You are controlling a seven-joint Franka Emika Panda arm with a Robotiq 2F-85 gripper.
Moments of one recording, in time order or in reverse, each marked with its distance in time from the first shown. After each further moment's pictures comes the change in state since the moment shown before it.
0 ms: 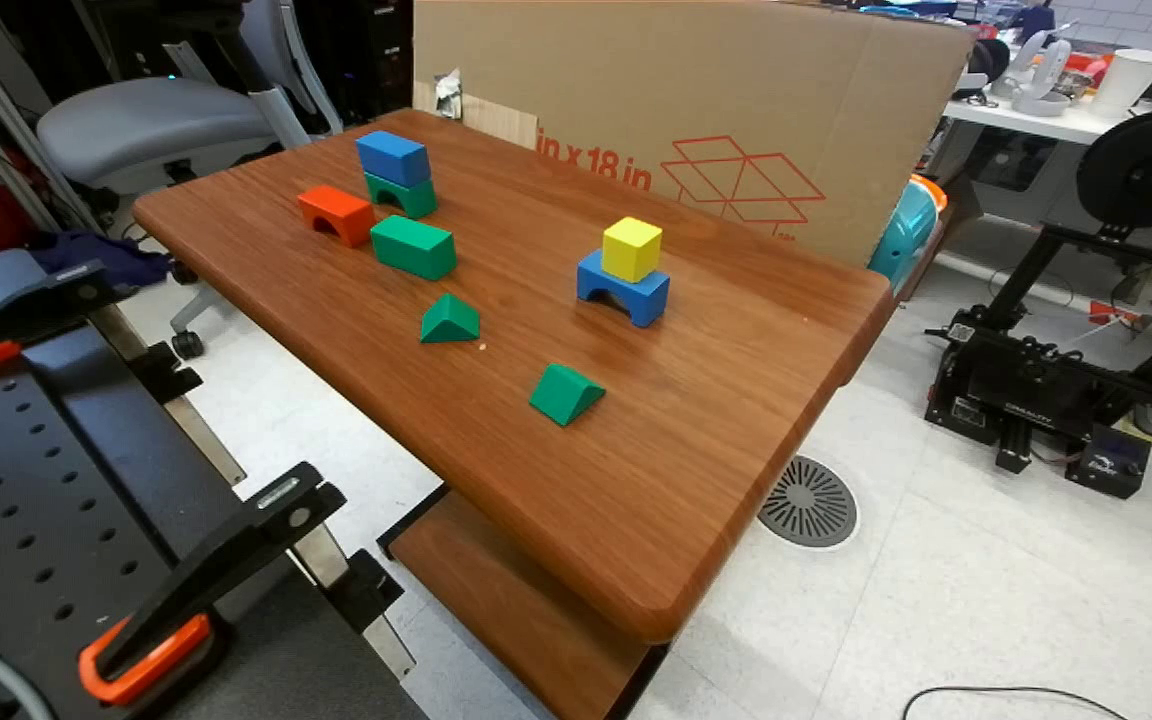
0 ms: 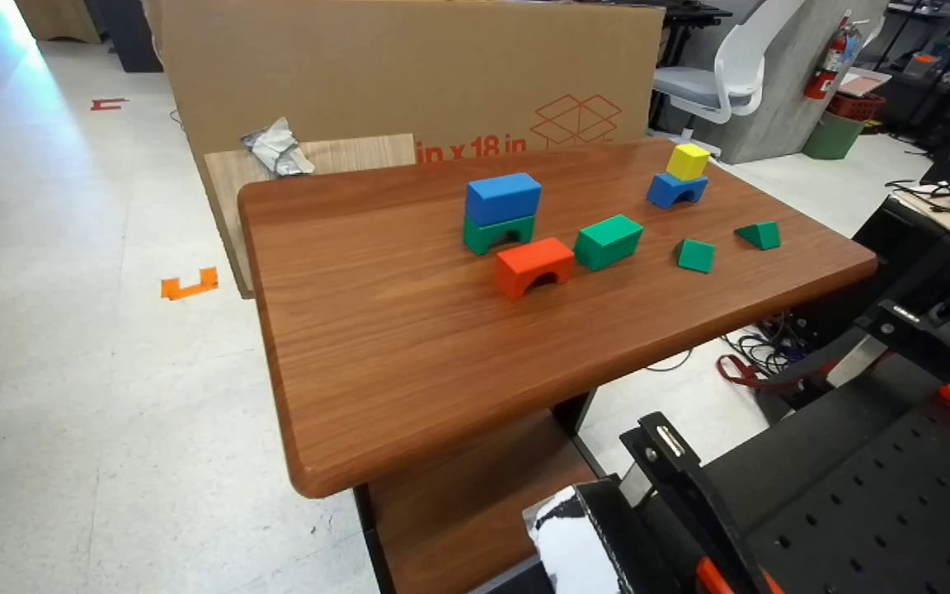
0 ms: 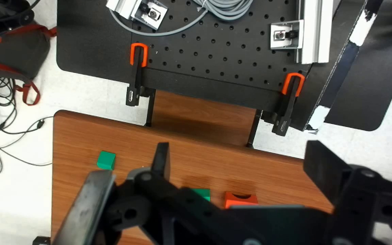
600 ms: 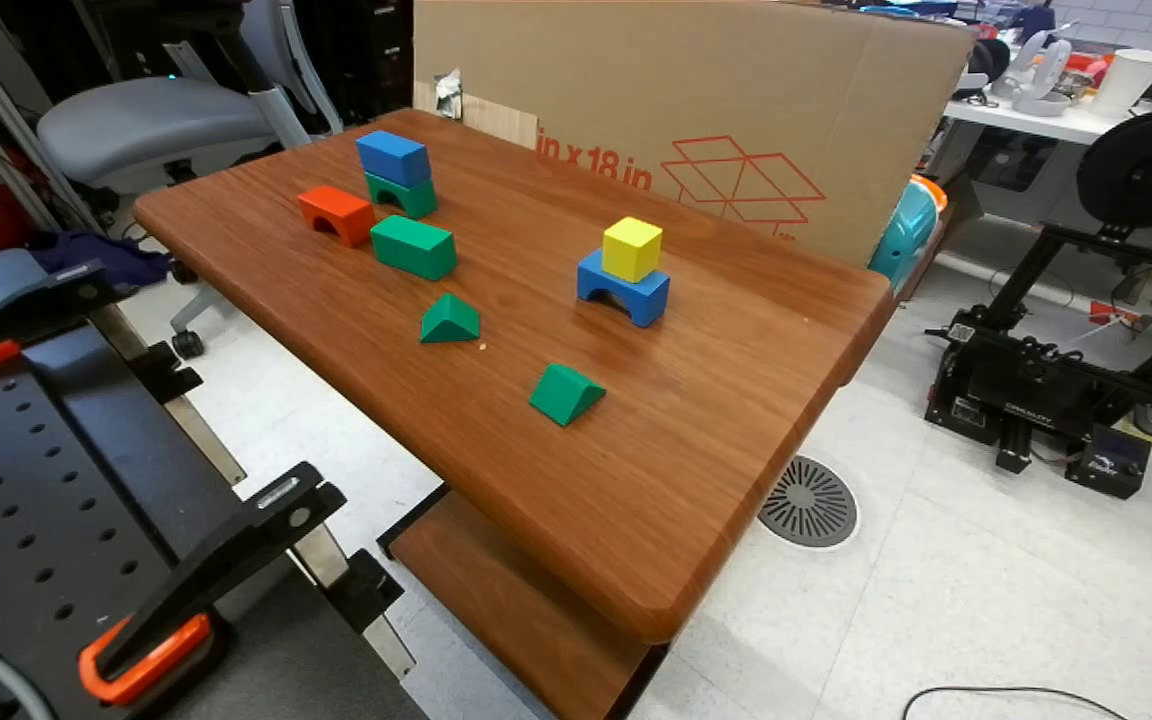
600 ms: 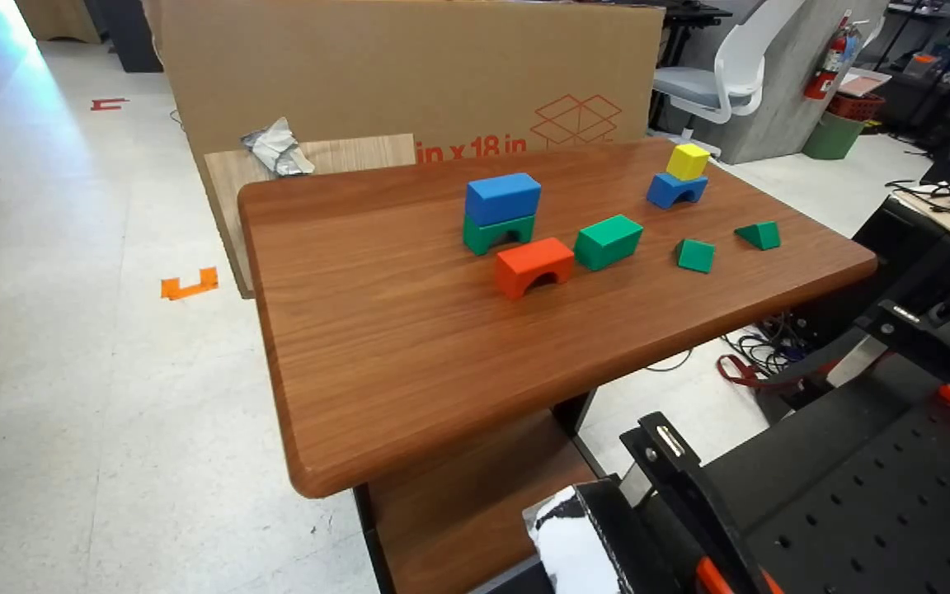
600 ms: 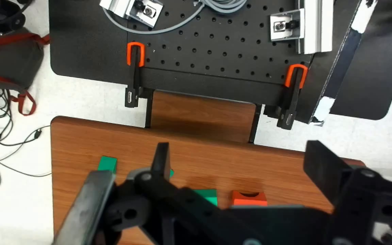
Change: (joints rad) arm -0.014 0.075 -0.030 0.018 0.001 0.046 0.023
